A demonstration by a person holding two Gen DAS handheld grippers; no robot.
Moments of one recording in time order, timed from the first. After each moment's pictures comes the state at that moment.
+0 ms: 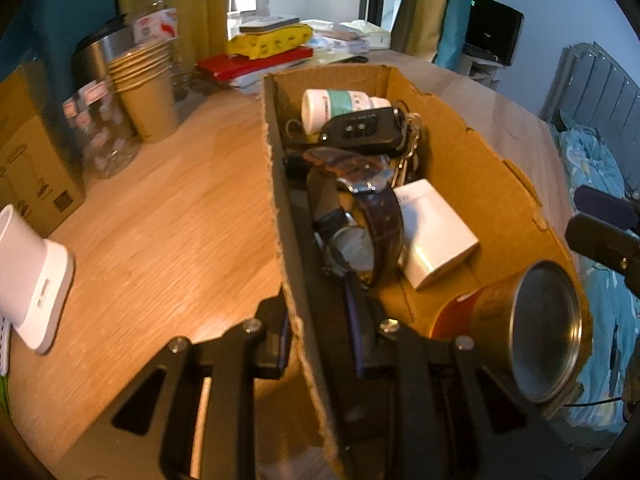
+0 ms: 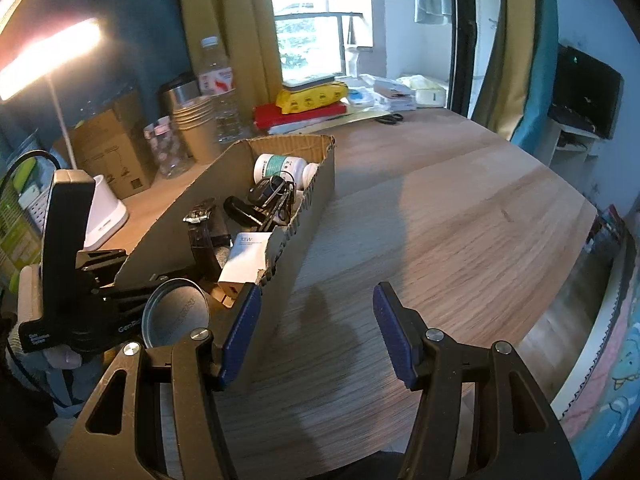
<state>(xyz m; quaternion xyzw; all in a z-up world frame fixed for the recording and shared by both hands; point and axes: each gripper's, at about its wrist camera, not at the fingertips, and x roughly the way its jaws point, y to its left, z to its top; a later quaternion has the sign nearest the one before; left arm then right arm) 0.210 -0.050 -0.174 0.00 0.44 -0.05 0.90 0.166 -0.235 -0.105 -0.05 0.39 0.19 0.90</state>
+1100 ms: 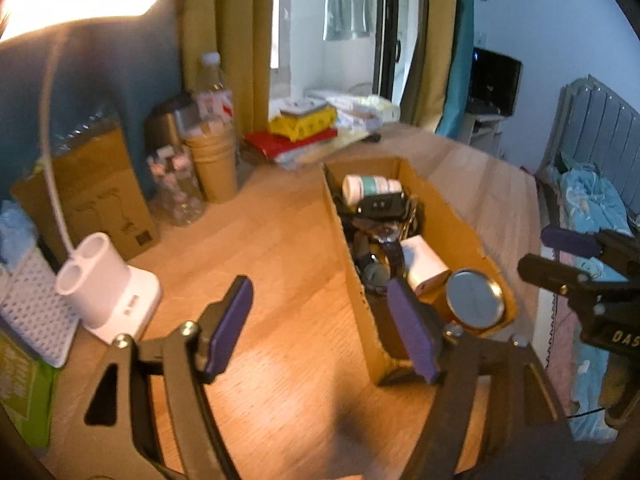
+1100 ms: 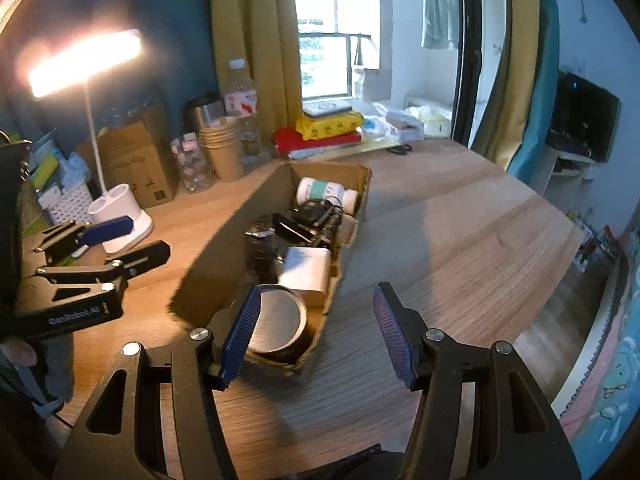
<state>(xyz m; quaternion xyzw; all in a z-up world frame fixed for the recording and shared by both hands) 0.124 -0.018 -0.088 -0.01 0.33 -0.02 0.94 0.123 -0.207 -0.066 -0.07 0.35 0.20 0.91</state>
